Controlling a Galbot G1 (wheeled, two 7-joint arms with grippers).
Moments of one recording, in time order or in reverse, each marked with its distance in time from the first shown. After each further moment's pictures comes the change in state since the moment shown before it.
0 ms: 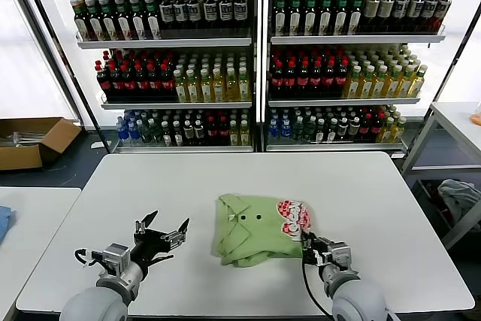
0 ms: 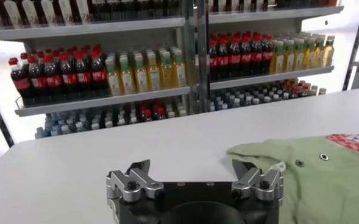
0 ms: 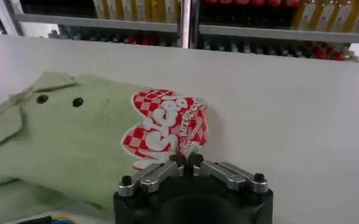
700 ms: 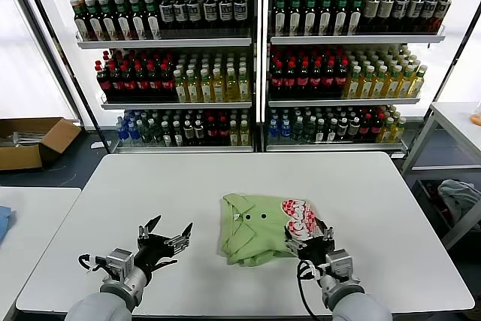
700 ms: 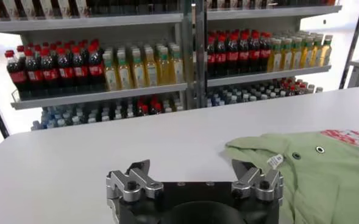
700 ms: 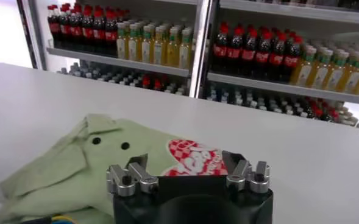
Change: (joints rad) left arm 0.025 -0.029 0.015 -0.008 0.016 0.001 -0.001; right arm -0.080 0.073 0.006 0.165 -0.203 0.003 -0.055
